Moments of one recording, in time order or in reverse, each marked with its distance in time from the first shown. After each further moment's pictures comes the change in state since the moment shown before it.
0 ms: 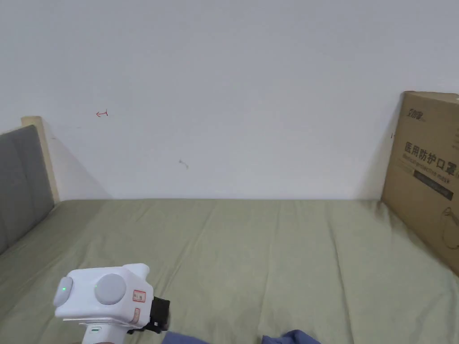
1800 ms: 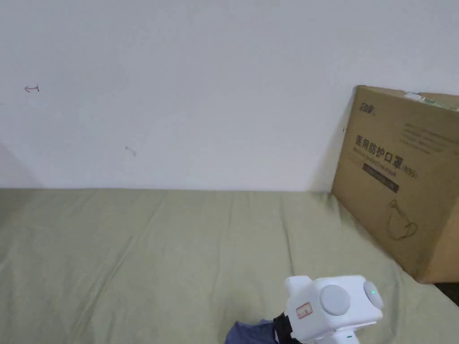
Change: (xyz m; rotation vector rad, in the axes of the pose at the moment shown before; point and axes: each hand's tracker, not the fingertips) left arm -0.049 -0.140 0.030 0.063 -0.093 0.143; right arm 0.093 0.066 -0.291 -0.681 -0.080 0.115
